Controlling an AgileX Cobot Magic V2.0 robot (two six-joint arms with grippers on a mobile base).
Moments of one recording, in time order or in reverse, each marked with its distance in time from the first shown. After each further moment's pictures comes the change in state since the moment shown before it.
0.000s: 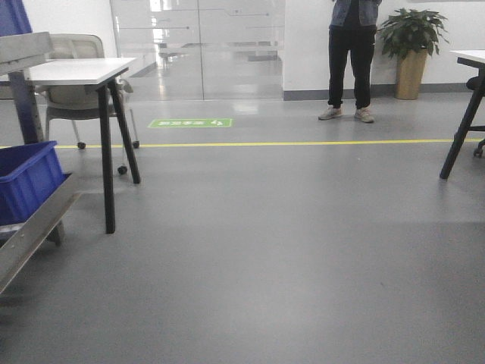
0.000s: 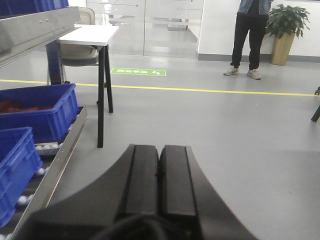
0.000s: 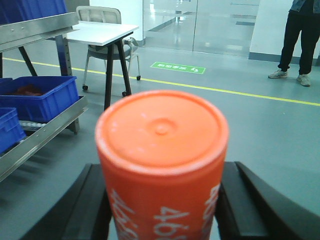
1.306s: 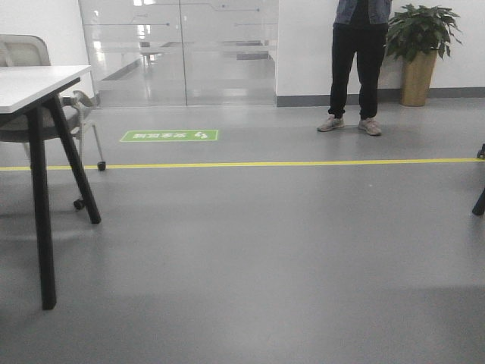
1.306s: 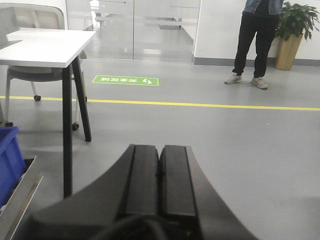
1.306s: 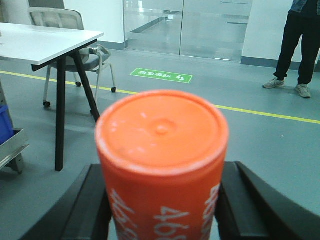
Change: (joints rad) left arm 0.000 0.000 0.000 0.000 0.000 0.000; right arm 0.000 0.000 0.000 0.000 0.000 0.000
